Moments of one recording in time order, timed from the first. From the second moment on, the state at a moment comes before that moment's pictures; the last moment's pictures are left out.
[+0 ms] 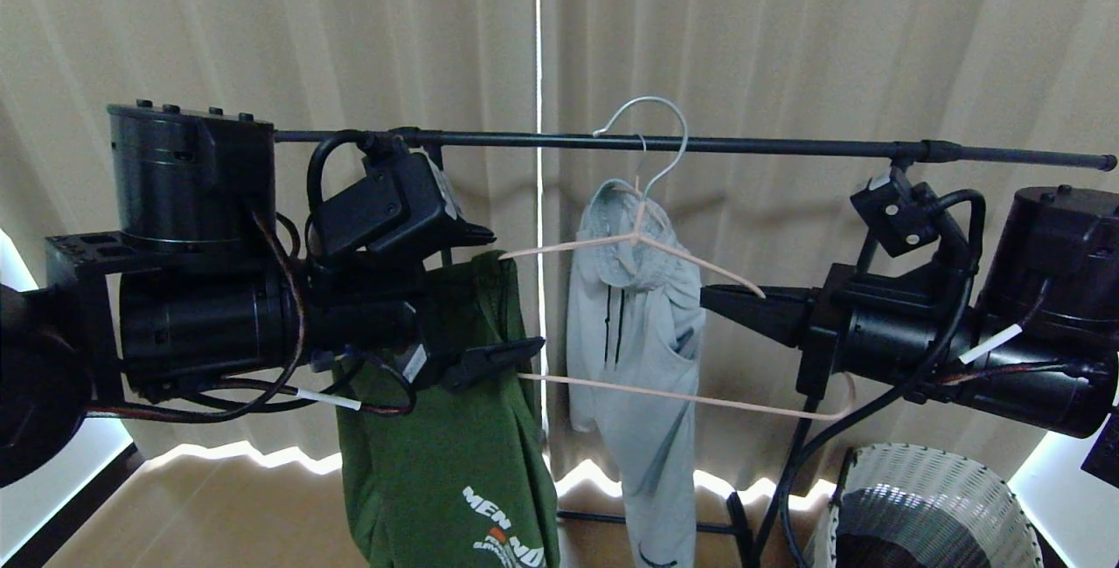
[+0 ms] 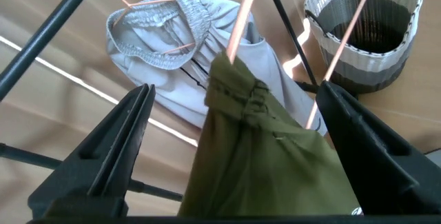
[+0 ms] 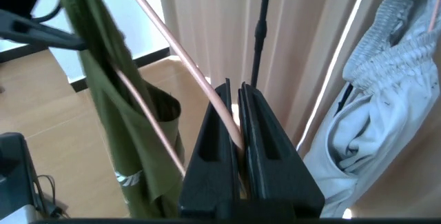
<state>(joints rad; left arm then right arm) -0.53 1.55 -0.94 -0.30 -0.37 0.65 0.46 1.56 -0.67 -0.72 0.44 0.08</state>
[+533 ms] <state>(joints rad) -0.53 1.55 -0.93 -0.30 -0.37 0.65 0.48 1.55 -0.67 -0.72 0.44 0.07</state>
